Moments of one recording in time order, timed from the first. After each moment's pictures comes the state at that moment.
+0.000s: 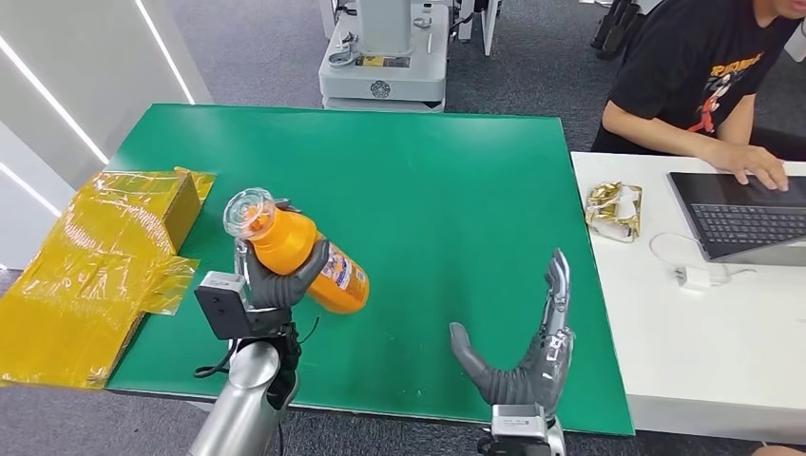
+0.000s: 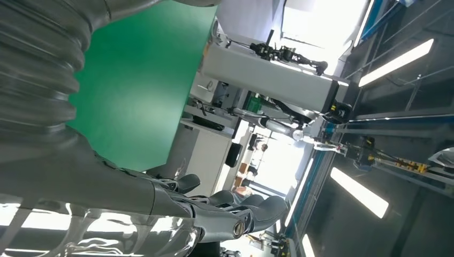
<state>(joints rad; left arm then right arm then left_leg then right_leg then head) -0.21 -0.19 -0.29 -1.37 -0.01 0.31 -0.64 0.04 0.11 0.42 -1.53 0.39 -0.67 -0.57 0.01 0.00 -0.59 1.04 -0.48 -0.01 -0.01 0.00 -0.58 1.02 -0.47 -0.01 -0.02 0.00</state>
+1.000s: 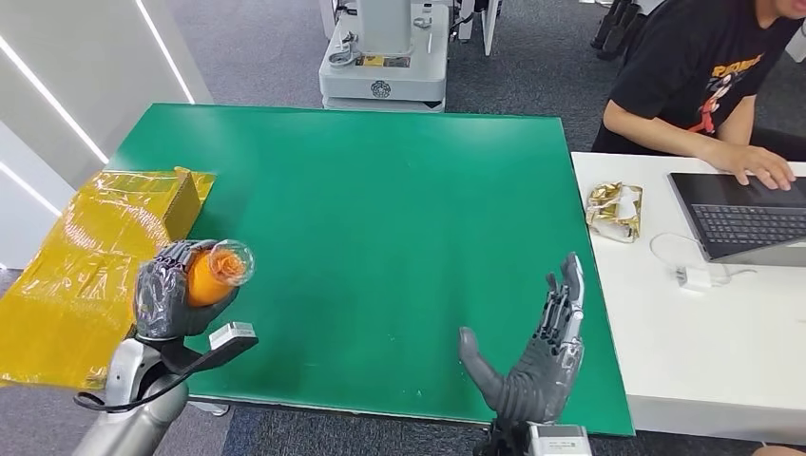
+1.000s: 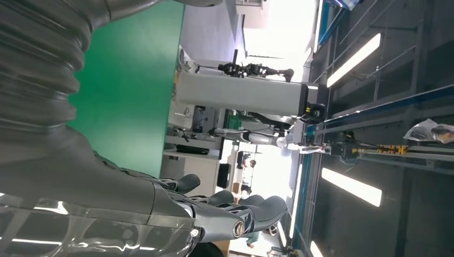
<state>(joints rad) -0.09 0.29 -0.24 -1.36 -0.80 0.69 -0.40 0.02 0.07 0.50 -1.57 0.10 -0.69 -0.70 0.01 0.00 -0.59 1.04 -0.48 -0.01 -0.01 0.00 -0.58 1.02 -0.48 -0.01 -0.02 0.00</state>
